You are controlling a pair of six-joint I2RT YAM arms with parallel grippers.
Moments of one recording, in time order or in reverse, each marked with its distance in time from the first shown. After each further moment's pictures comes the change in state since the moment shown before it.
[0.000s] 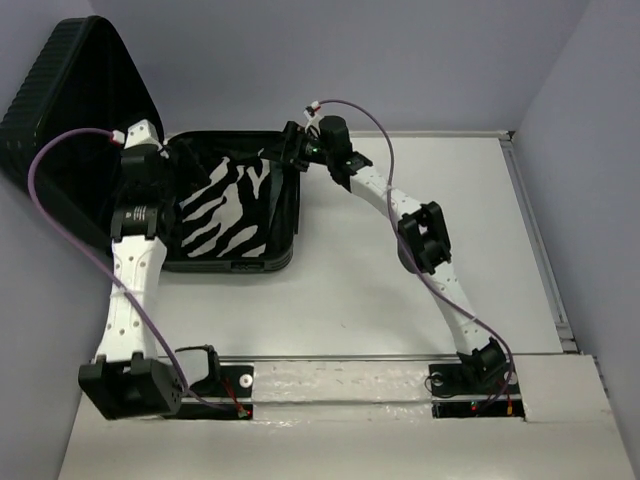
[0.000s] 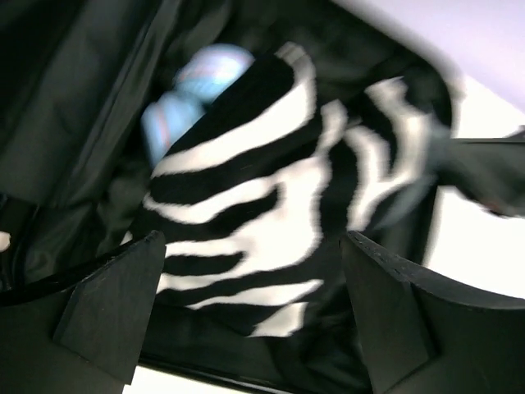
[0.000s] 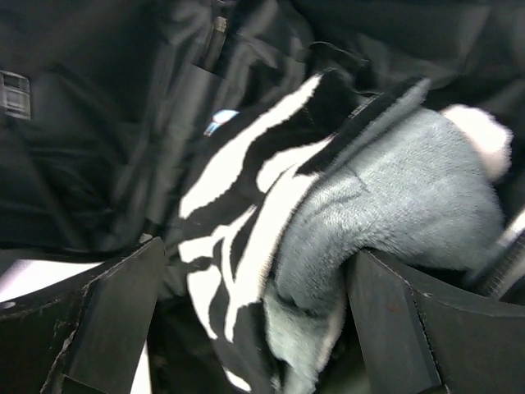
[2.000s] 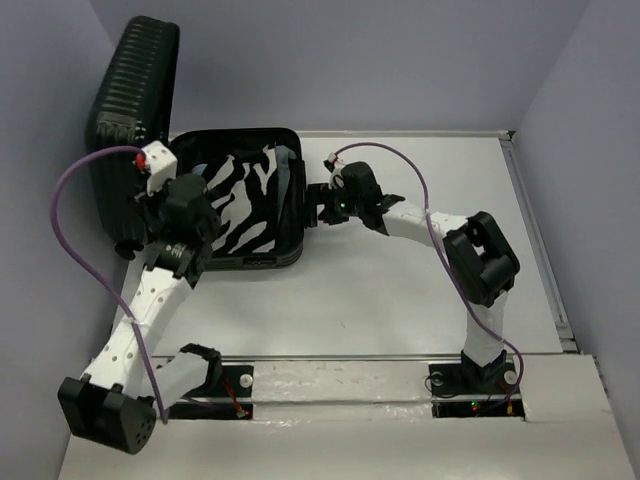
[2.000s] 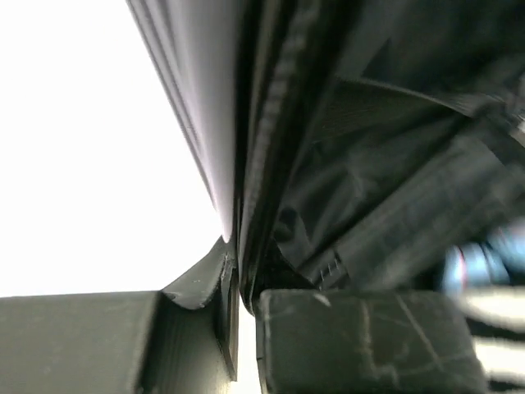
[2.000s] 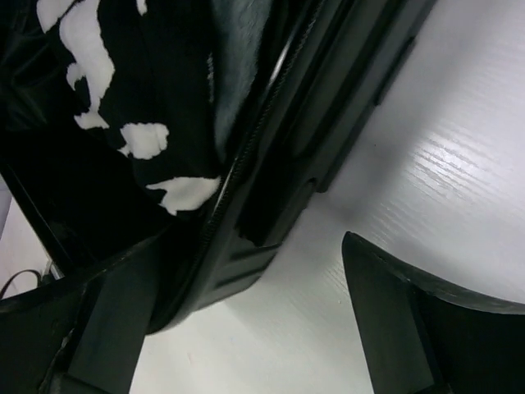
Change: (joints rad) left arm -0.292 -0.168 -0.227 0.453 -1.224 0.466; right arm 0.053 -0.694 -1.074 0.005 0.168 -0.412
